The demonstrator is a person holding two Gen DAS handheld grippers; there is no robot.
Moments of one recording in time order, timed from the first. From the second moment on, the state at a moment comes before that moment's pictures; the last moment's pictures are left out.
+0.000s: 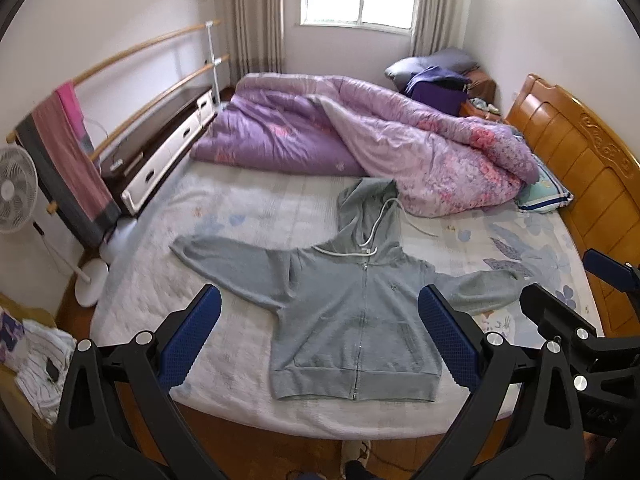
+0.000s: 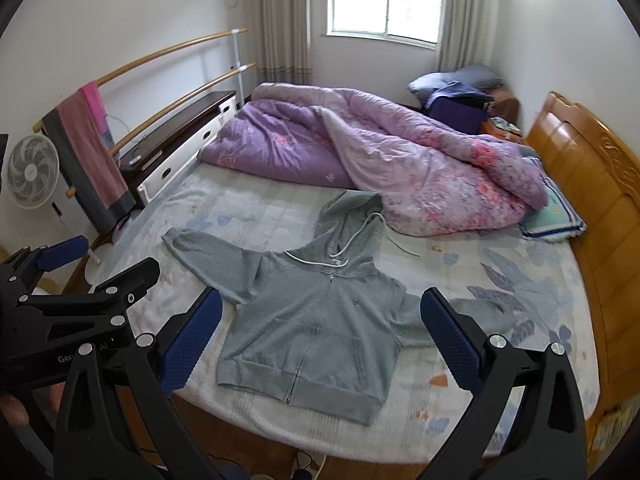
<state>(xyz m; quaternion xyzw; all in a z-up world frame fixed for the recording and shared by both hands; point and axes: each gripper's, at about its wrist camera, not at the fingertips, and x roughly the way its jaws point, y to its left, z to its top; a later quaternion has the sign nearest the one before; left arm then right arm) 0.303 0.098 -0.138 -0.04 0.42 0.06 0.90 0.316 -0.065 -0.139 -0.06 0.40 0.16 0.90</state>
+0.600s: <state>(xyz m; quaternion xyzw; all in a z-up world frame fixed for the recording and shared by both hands) 0.437 0.280 -0.317 -0.09 0.56 0.10 0.82 0.462 0.075 -0.305 -0.03 0.55 0.21 0.81</state>
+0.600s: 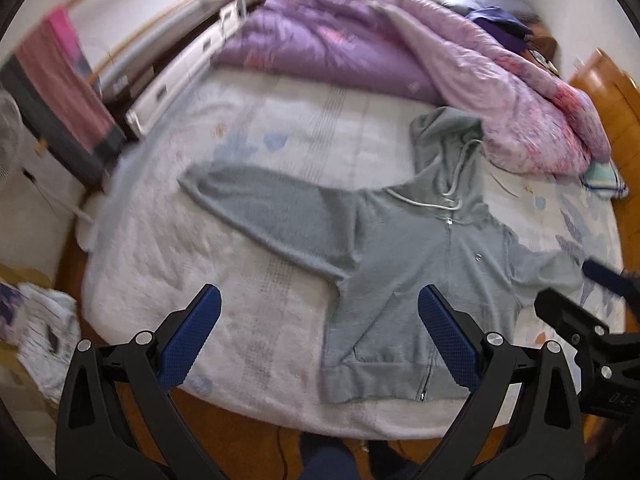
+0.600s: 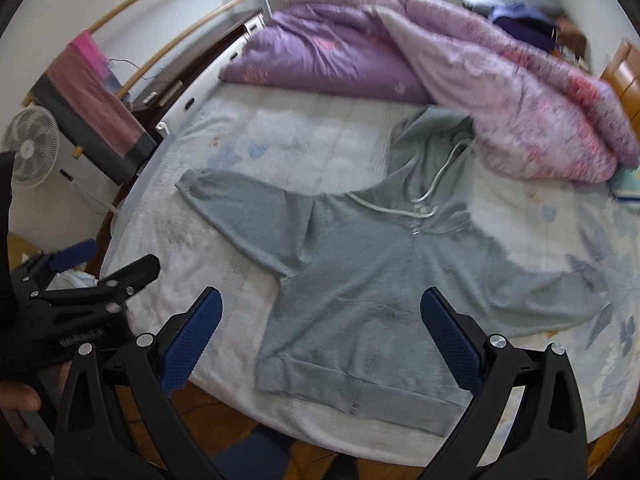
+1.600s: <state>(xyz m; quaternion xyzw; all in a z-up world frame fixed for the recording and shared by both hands) 0.594 0.605 -0.637 -0.23 0.57 0.25 0.74 0.578 0.170 -0.584 -0.05 0.65 0.07 0.75</state>
